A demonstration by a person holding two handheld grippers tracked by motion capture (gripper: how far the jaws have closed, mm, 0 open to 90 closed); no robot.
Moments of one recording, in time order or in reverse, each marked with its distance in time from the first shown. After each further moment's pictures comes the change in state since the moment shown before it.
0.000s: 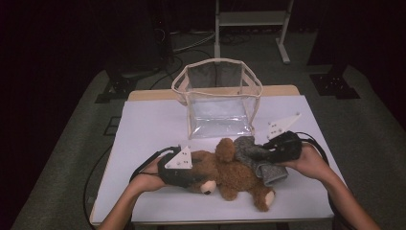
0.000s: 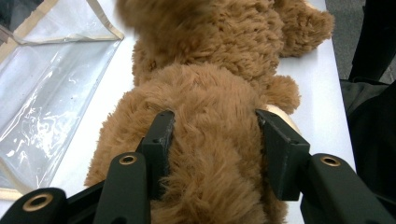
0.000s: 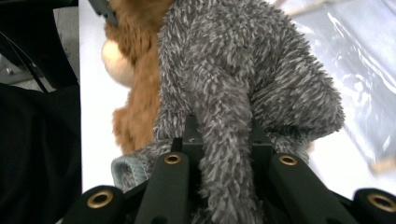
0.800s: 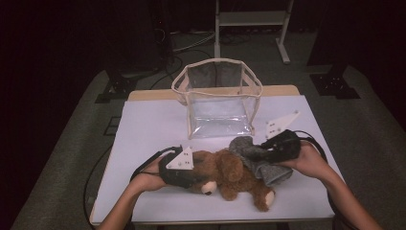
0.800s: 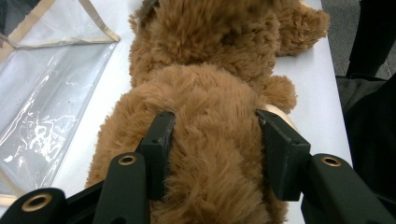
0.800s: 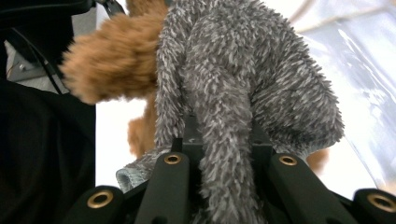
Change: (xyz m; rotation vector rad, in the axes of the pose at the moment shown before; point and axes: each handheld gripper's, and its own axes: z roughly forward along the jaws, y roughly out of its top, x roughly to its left) left arm -0.001 0.004 0.001 0.011 -0.006 0.024; right arm 0.006 0.015 -0.001 -0.007 0.035 -0.044
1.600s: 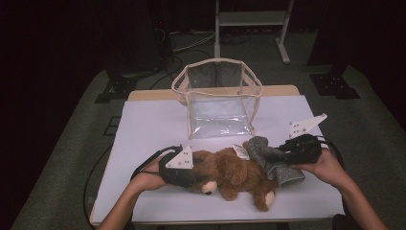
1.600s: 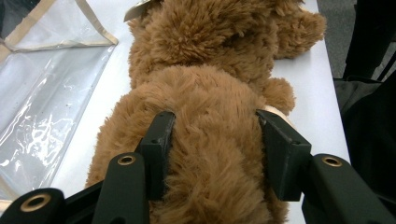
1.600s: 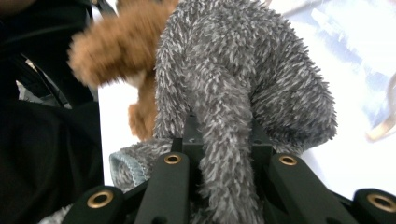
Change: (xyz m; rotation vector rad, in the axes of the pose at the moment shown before) left arm 0.002 0.000 0.001 -0.013 -0.012 -0.006; right arm -0.009 -0.047 -0.031 -0.096 -0.009 0.137
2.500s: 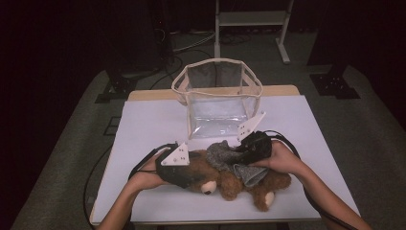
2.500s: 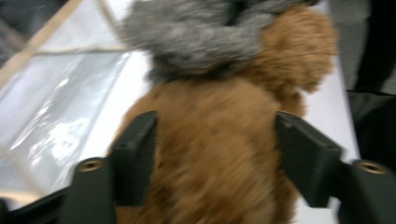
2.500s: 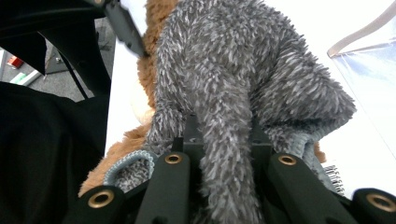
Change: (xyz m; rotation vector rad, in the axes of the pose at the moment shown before) left arm 0.007 -0.004 -0.010 -0.027 0.062 -0.036; right arm 0.017 0.067 0.096 0.141 0.142 -0.151
